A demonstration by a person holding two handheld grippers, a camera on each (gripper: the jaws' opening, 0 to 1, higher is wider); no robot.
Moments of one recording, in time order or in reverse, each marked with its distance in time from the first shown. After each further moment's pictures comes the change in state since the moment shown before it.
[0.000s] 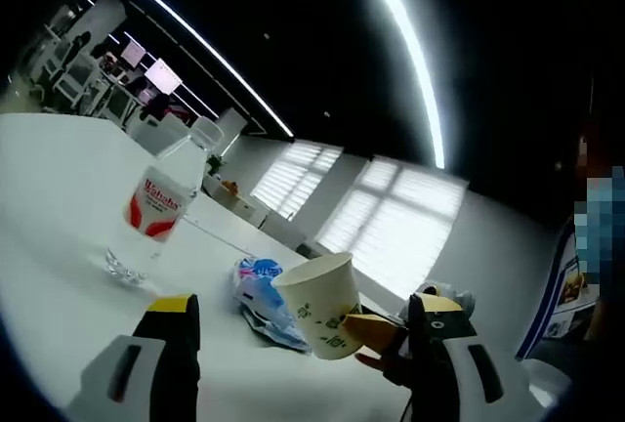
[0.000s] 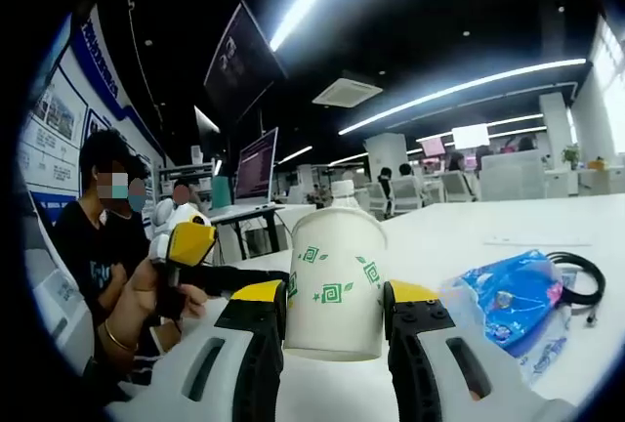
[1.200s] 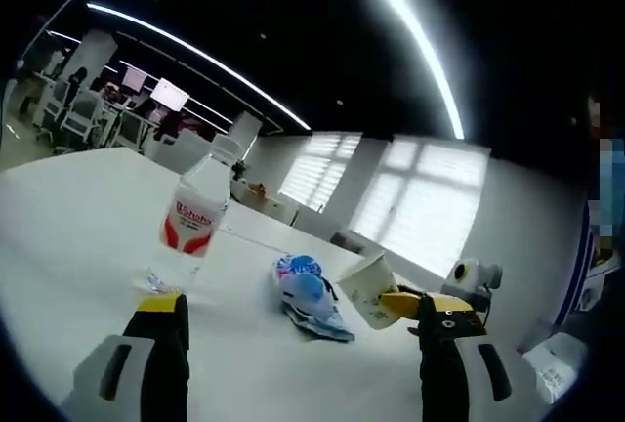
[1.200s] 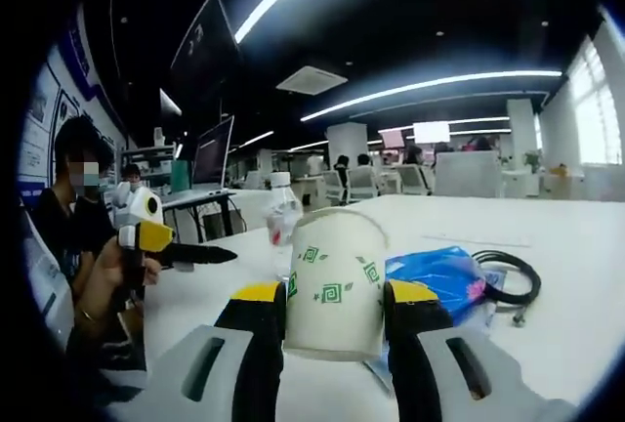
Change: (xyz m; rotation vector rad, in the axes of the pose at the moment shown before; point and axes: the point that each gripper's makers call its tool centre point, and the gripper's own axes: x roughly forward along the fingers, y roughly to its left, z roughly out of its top) left arm -0.013 0.023 0.007 0.155 0.040 0.138; right arm -0.013 -0.039 -0.010 -0.044 0.069 -0.198
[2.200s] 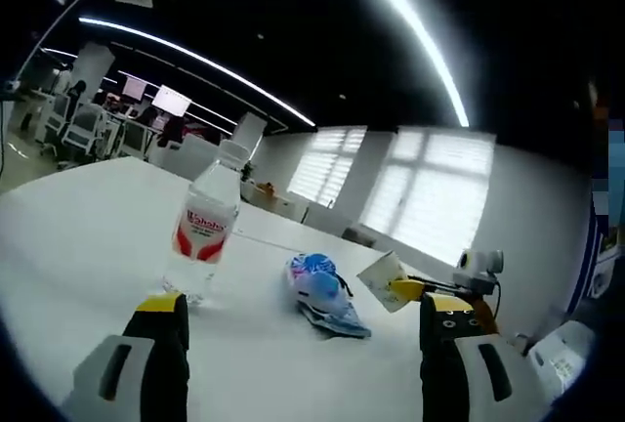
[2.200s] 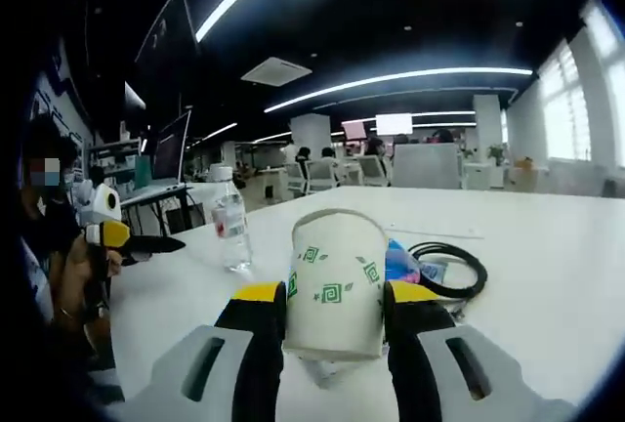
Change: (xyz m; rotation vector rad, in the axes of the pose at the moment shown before) left arm -0.002 0.011 0.003 0.057 0.015 0.048; right arm -0.014 -0.026 -0.006 0.011 0.041 -0.169
